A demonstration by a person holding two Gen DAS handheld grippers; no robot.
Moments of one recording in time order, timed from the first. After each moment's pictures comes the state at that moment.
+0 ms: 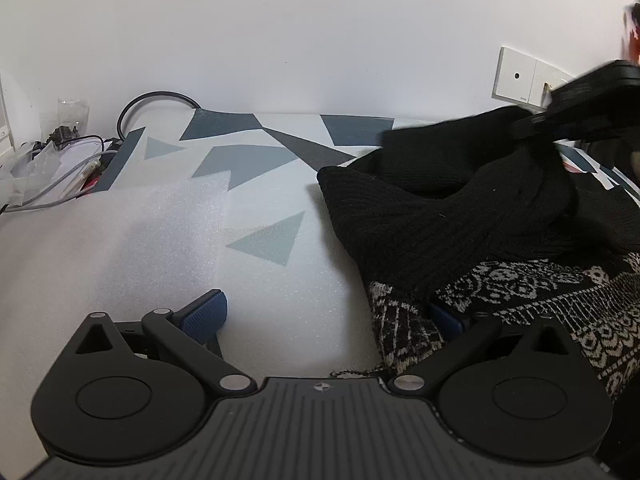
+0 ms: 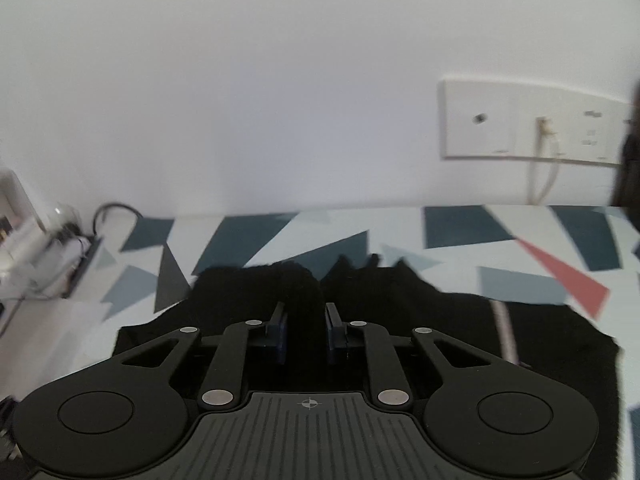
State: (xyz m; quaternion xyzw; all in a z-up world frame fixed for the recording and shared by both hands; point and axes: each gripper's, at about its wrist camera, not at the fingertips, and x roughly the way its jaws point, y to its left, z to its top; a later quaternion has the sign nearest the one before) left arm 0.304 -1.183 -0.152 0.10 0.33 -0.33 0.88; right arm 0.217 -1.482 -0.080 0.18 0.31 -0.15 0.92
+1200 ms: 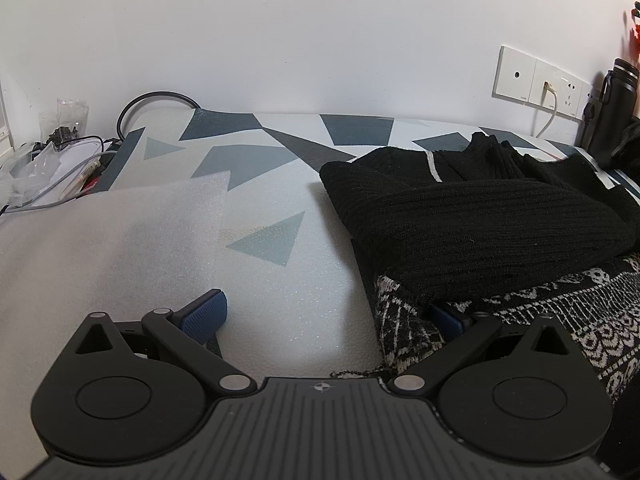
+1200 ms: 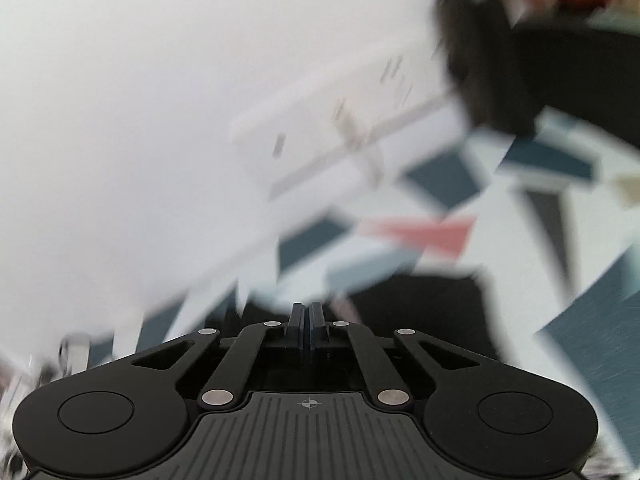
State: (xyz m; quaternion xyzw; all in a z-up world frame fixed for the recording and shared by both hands) left arm 0.305 -1.181 -0.154 0.10 0.33 -0.33 0.88; right arm 0.105 -1.576 -0.090 0.34 0.17 -0.29 0.88
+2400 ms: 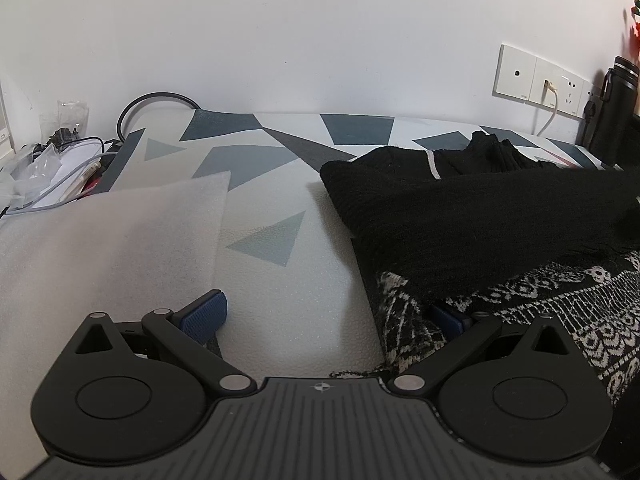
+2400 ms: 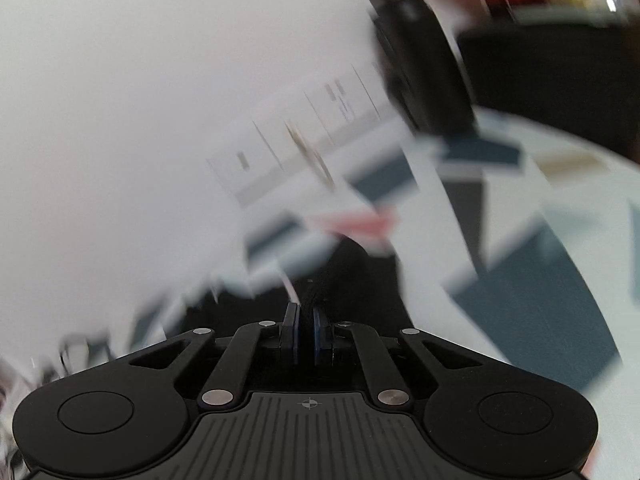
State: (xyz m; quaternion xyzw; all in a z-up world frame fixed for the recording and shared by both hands) left arm 0.305 -1.182 -0.155 0.11 0.33 -0.33 0.88; right arm 0.025 -1.560 -0.117 0.36 0.19 -0.30 0.86
